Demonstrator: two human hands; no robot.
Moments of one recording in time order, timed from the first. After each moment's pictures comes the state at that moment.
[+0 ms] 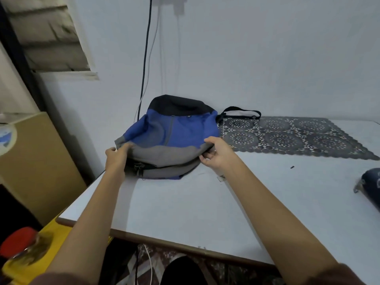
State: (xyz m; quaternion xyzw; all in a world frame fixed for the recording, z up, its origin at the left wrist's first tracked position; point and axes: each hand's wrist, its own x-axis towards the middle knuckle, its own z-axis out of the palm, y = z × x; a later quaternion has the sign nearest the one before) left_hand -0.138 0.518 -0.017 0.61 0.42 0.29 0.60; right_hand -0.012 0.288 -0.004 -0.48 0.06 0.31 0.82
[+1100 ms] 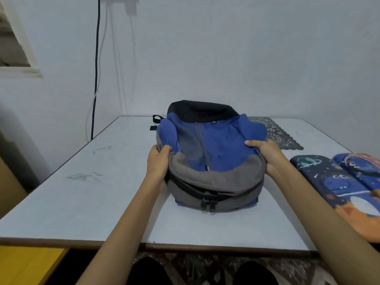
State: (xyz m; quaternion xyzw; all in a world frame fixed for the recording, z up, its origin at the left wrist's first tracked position) left_hand -0.092 0.307 -0.012 0.63 0.20 0.21 0.72; right_hand 0.000 0.062 0.010 -0.62 0.05 0.04 0.78
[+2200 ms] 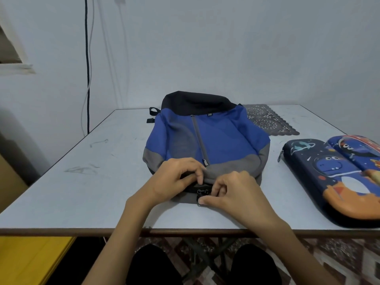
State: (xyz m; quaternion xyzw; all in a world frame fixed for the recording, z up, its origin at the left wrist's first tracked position) left_hand -0.147 0.285 -0.017 0.90 -0.25 0.12 0.33; right_hand -0.159 0.090 -0.005 -0.93 -0.22 -0.03 0.29
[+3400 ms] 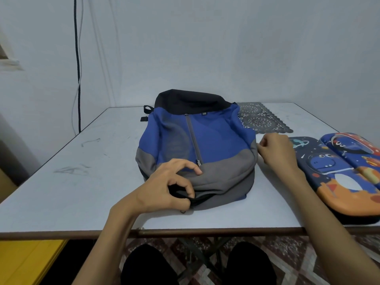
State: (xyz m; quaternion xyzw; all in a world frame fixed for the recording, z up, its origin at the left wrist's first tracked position) left_hand -0.165 0.290 -0.021 0.90 -0.25 0.03 0.35; right_hand -0.018 0.009 -0.023 -0.95 -0.05 -0.20 0.24
